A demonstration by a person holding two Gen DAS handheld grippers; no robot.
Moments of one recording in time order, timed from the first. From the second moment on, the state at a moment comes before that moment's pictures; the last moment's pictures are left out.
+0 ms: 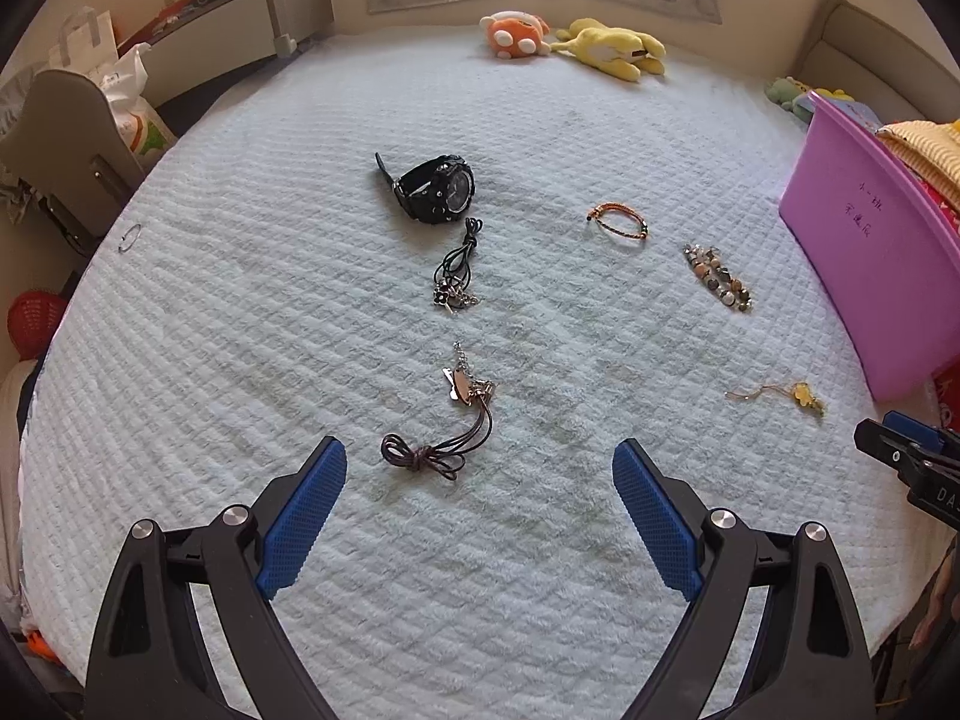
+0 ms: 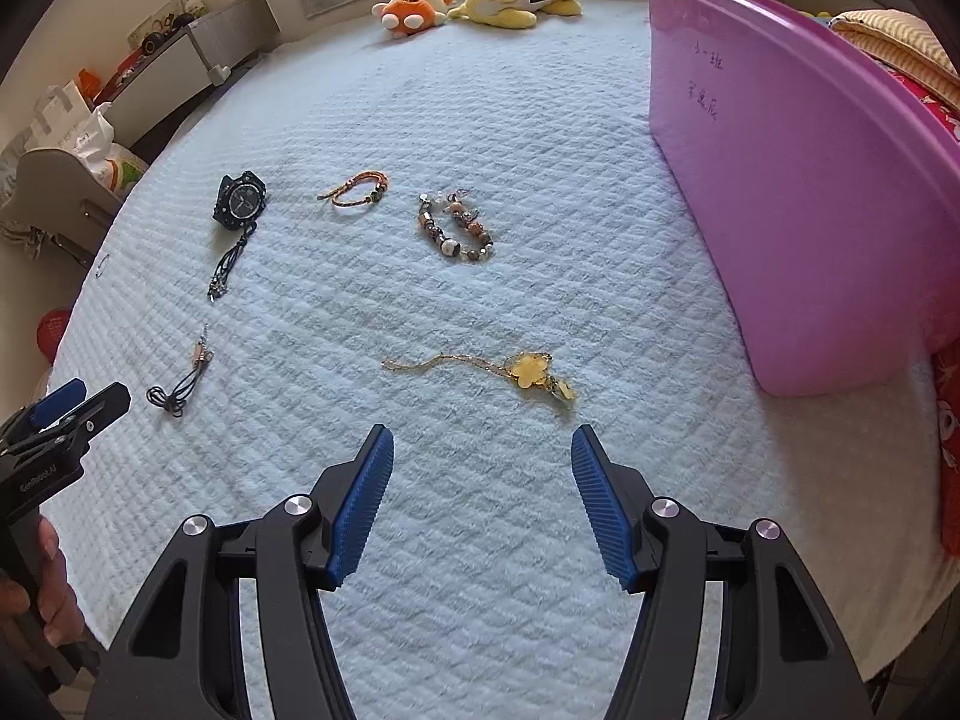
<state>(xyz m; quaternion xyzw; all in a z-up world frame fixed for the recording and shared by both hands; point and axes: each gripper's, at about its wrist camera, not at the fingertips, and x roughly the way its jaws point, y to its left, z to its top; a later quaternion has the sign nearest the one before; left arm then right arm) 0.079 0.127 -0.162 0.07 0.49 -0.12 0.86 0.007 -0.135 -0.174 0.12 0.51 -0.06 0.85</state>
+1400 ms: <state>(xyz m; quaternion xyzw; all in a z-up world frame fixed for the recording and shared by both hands) 0.129 0.107 -0.247 0.10 0.45 -0.11 0.88 0.042 -0.149 -0.250 0.08 0.47 -0.08 0.88</state>
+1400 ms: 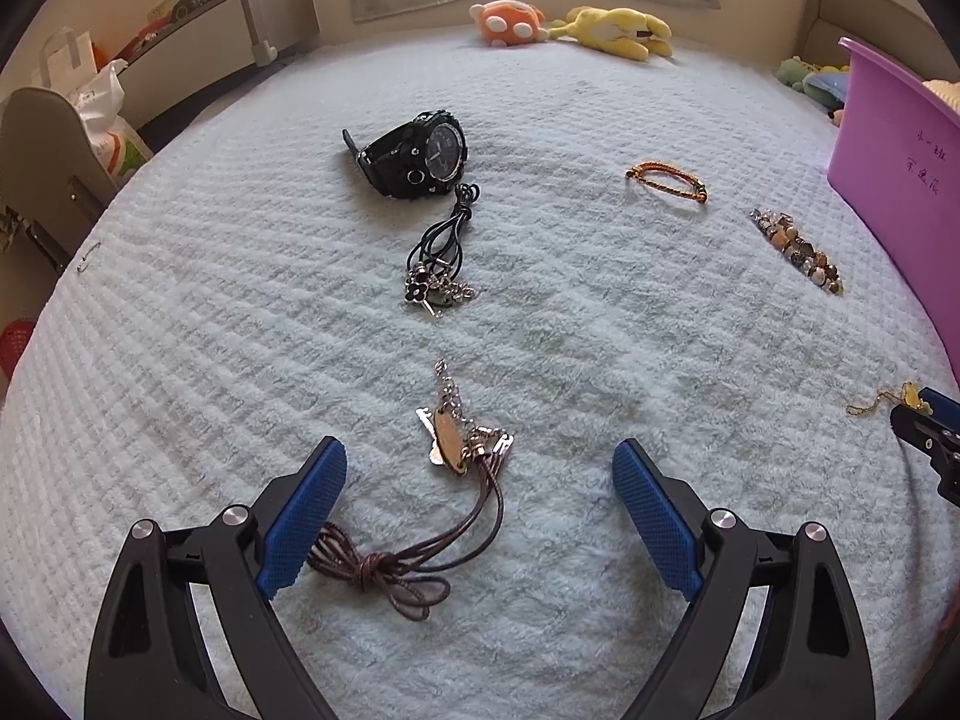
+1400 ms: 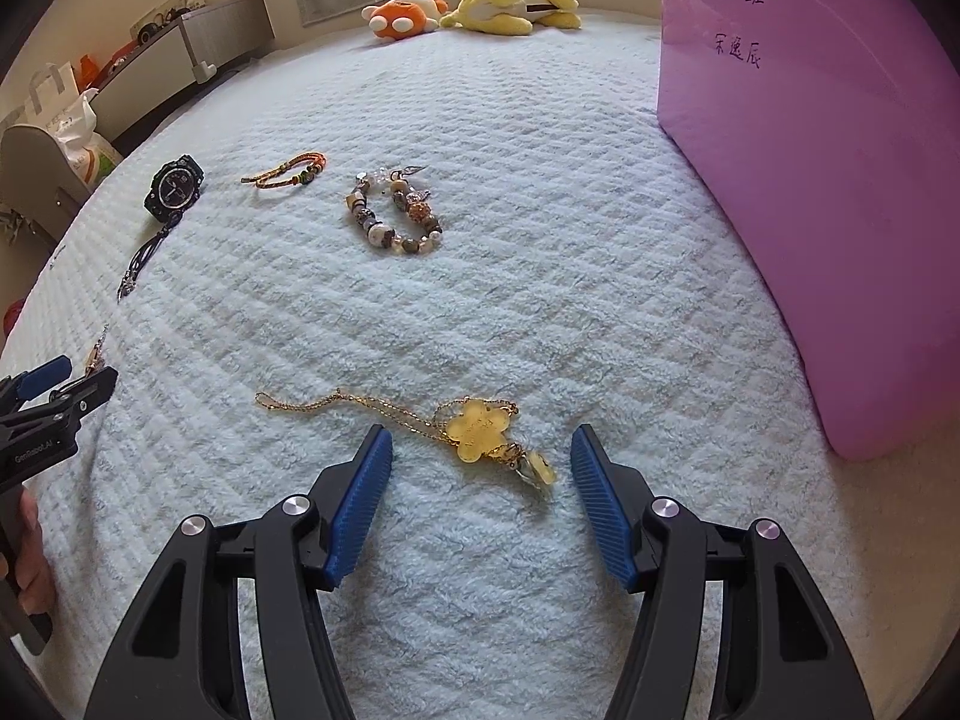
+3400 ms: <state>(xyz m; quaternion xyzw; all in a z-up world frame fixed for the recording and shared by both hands) 0.066 0.109 -0.066 0.11 0.43 -0.22 0.87 -0.008 -0.088 -0.084 0.12 0.47 -0.06 0.87</state>
